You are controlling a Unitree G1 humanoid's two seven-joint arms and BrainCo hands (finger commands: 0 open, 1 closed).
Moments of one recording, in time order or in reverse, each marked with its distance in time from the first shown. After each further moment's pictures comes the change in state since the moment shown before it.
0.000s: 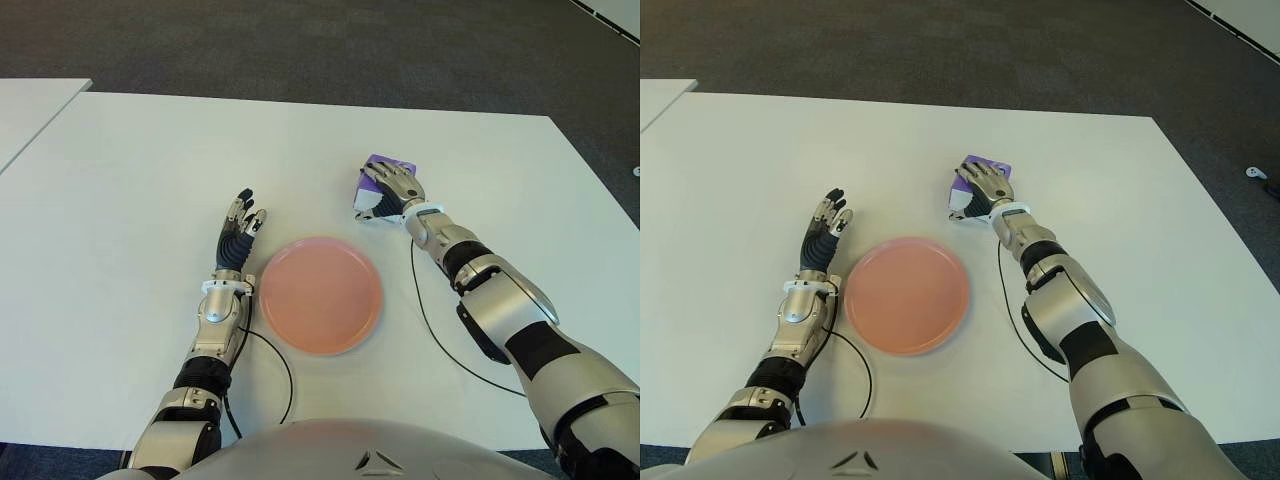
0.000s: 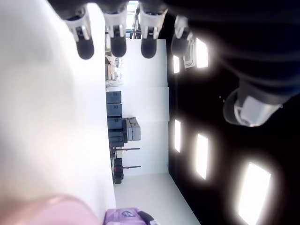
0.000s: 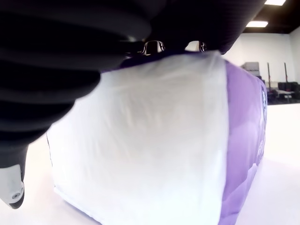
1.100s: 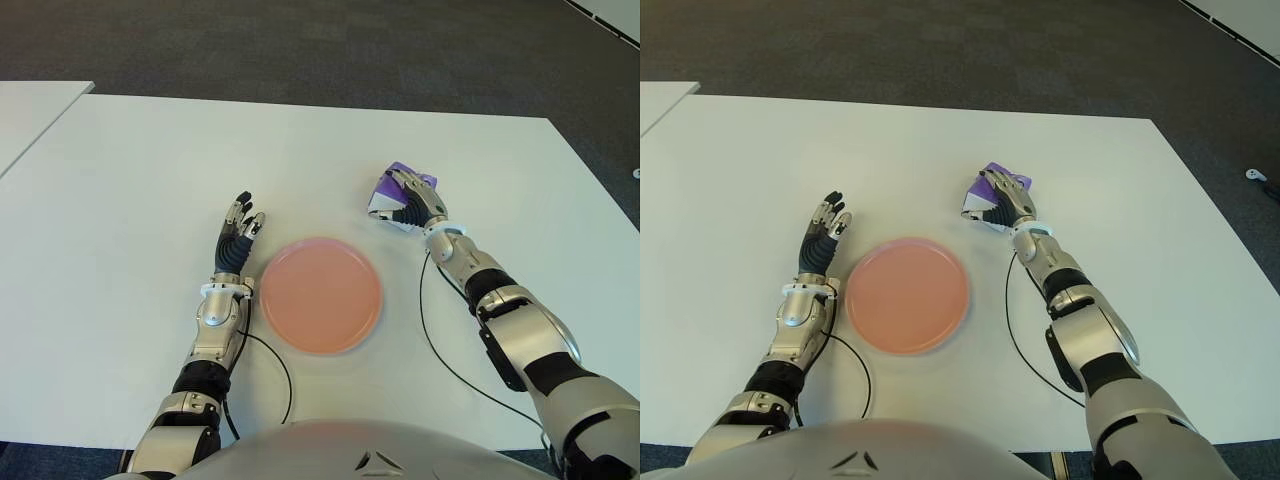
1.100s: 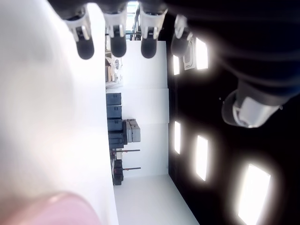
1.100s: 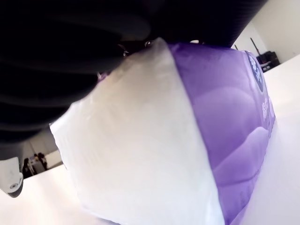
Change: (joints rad) left arm 0.011 0.000 0.000 -0.026 -0.002 0.000 -0.003; right arm 0.250 -0.119 -0.146 -0.196 0.165 -0.183 0.003
